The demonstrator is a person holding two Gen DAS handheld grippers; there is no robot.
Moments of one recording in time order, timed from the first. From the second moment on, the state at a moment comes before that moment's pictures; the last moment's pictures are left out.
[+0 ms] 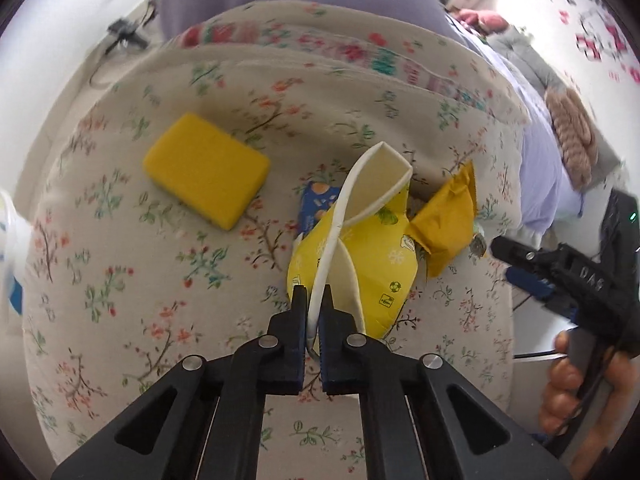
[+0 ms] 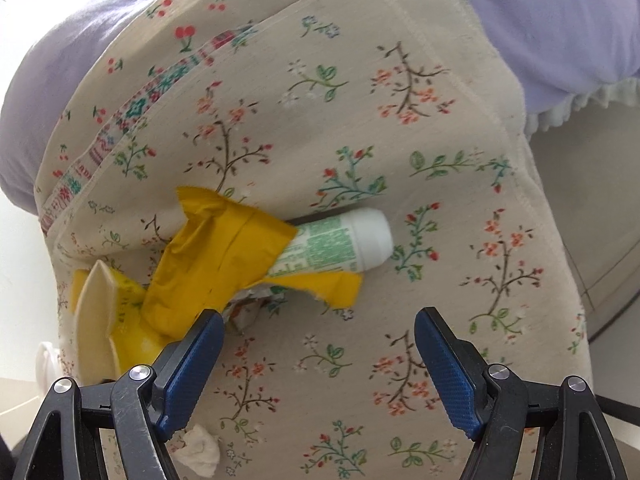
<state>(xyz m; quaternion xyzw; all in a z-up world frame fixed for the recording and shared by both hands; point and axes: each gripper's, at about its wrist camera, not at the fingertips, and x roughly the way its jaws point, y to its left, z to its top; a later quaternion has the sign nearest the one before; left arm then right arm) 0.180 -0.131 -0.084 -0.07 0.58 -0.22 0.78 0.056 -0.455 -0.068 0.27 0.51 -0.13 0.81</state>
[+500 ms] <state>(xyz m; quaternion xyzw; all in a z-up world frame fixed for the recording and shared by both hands) 0.183 -0.060 -0.067 -0.13 0.57 -0.20 0.79 0.085 -0.419 -0.115 0.37 0.51 -0.06 0.77</state>
